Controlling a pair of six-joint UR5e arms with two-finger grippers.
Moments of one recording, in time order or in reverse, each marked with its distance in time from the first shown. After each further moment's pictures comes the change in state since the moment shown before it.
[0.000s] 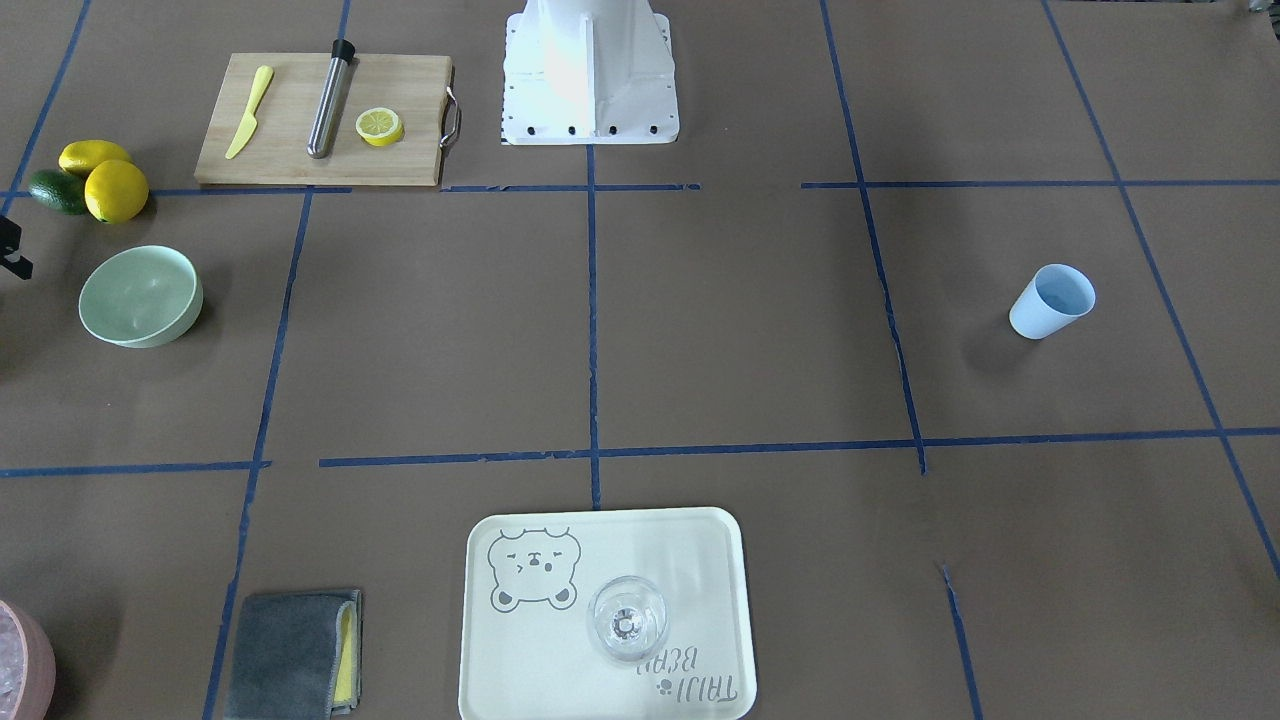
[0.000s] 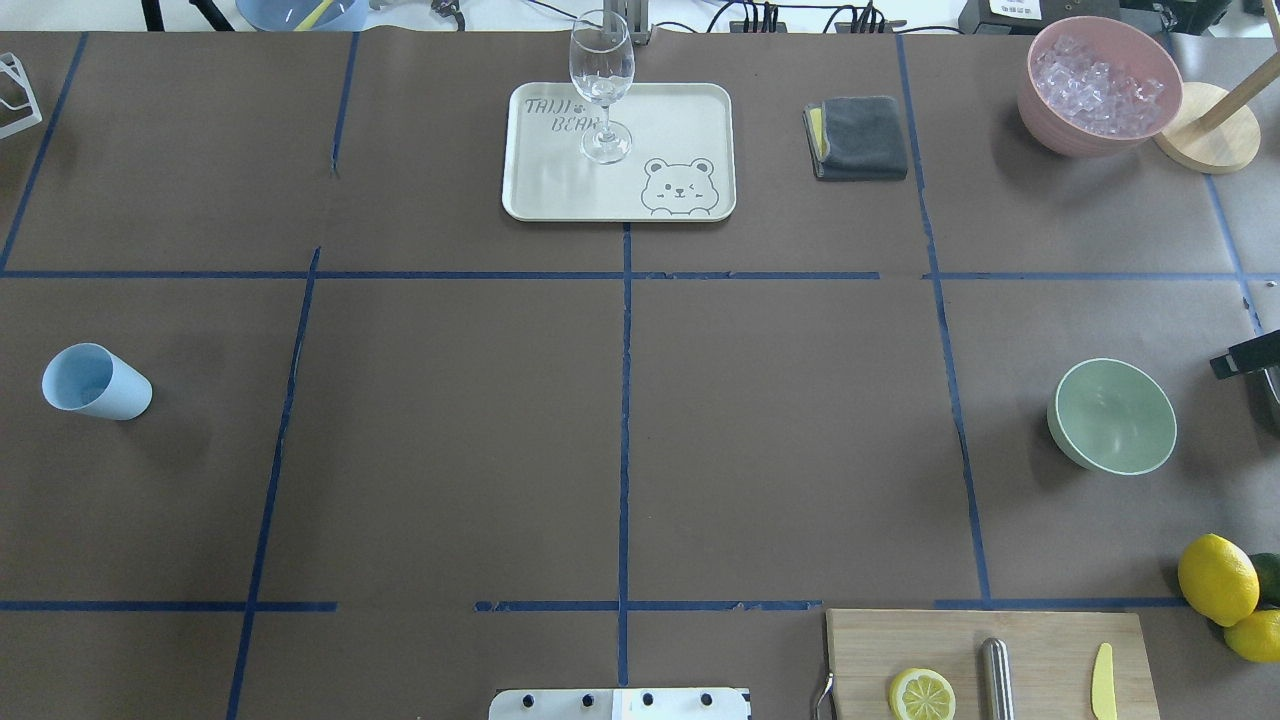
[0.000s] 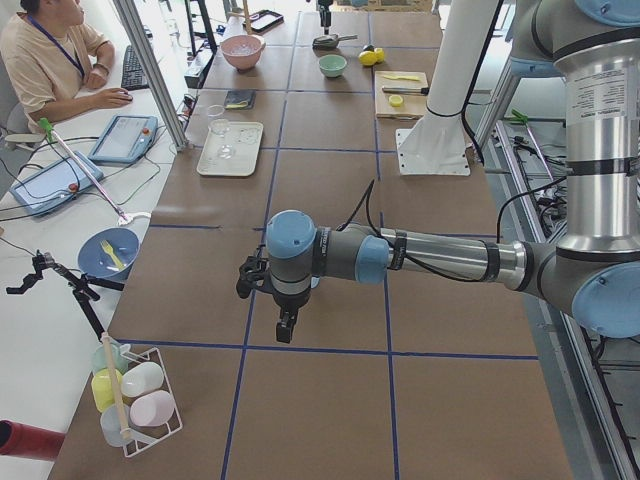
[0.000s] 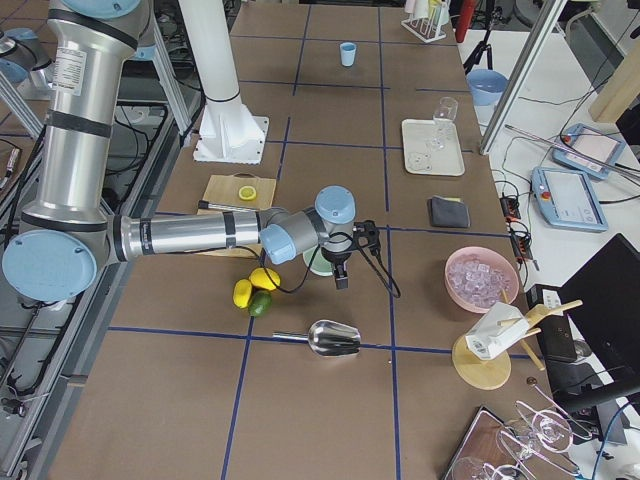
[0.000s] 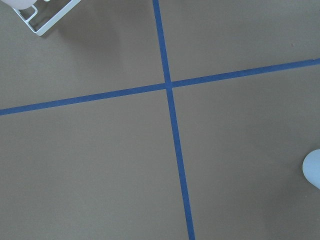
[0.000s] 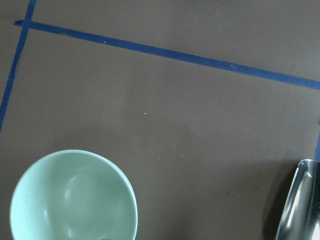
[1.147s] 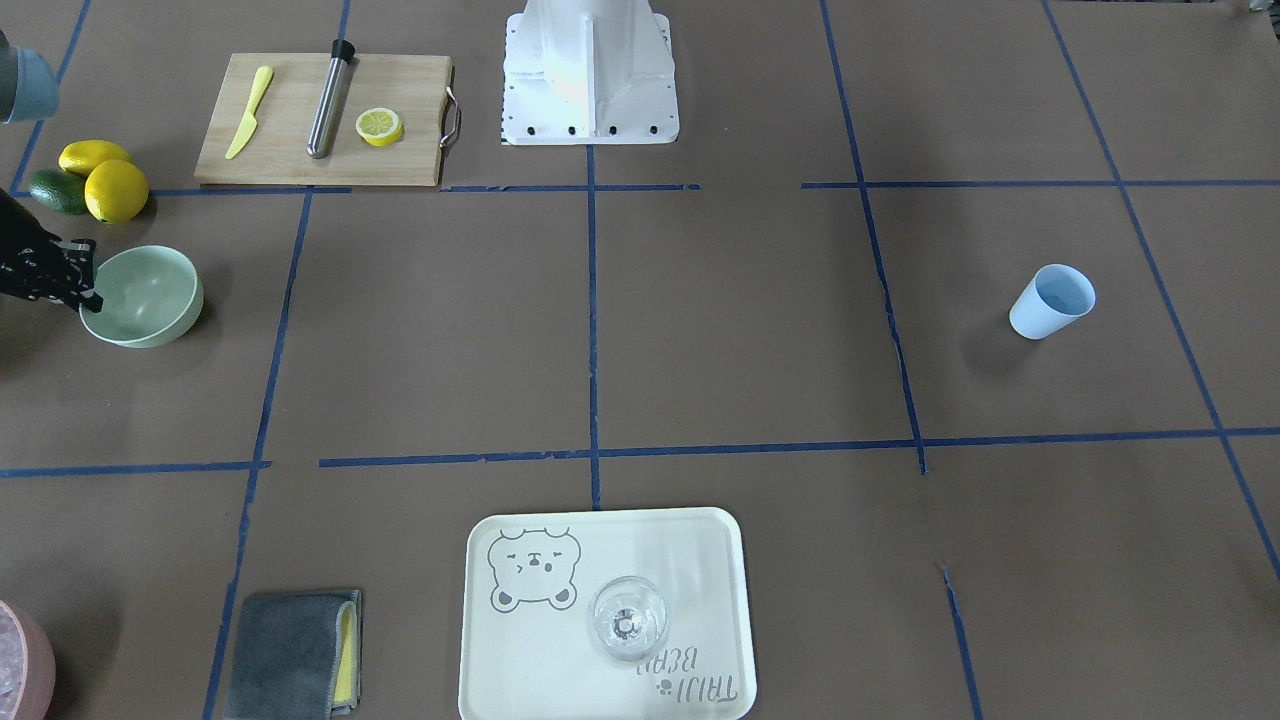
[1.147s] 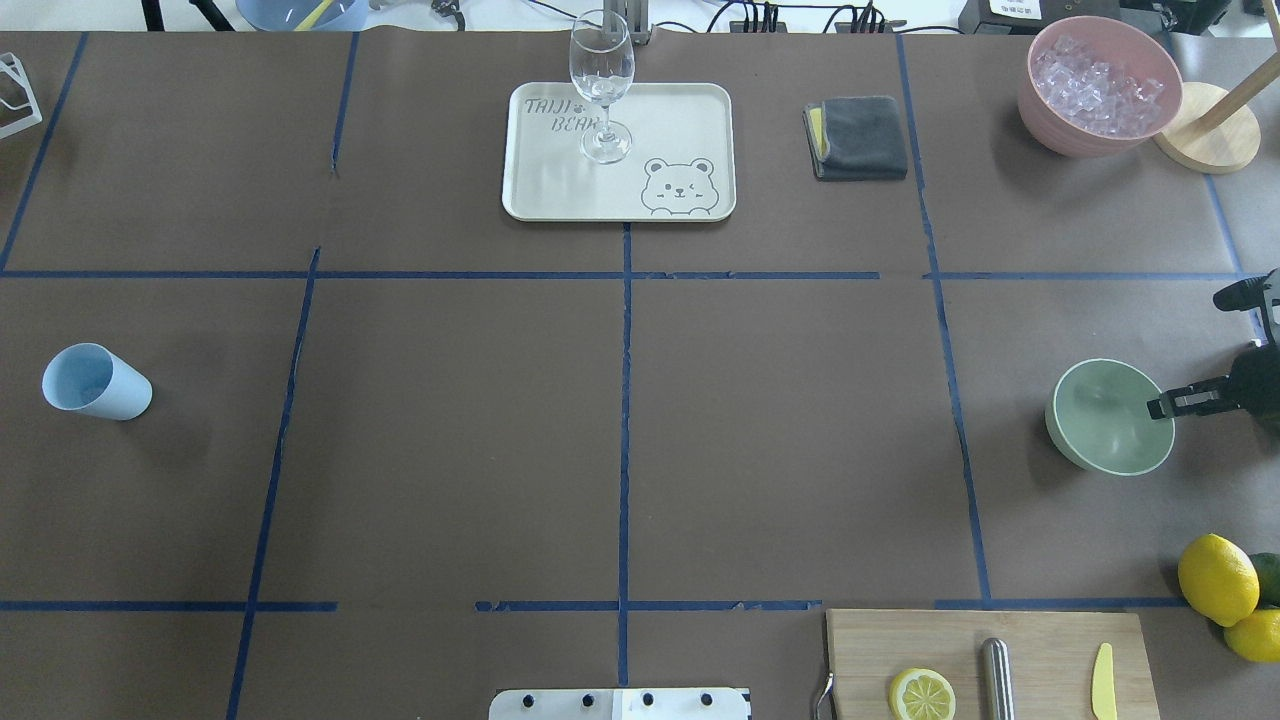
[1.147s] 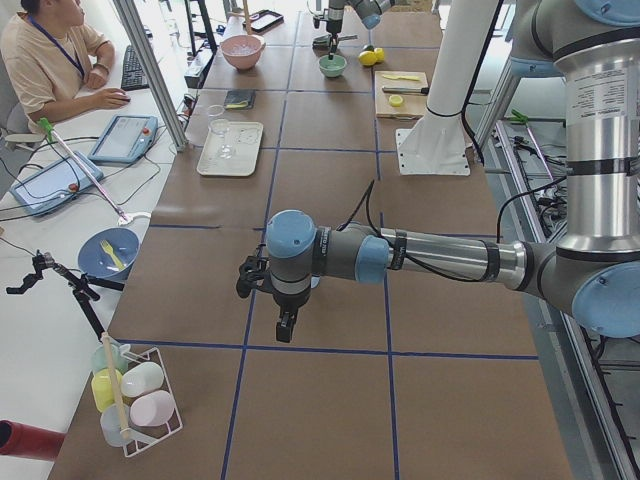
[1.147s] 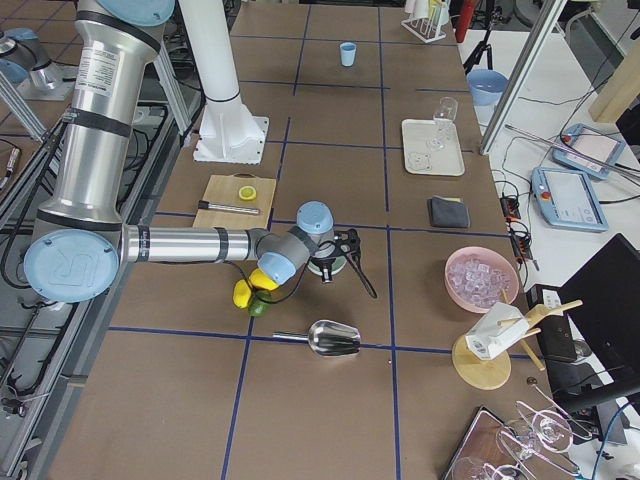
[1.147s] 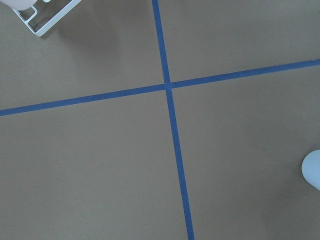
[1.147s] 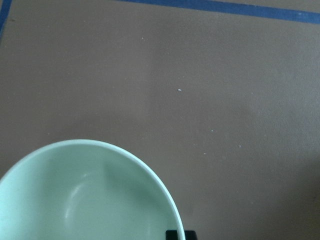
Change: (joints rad) left arm 0.000 0.000 0.000 -0.002 -0.001 -0.003; right arm -0.207 -0.016 -0.101 0.304 -0.143 0.287
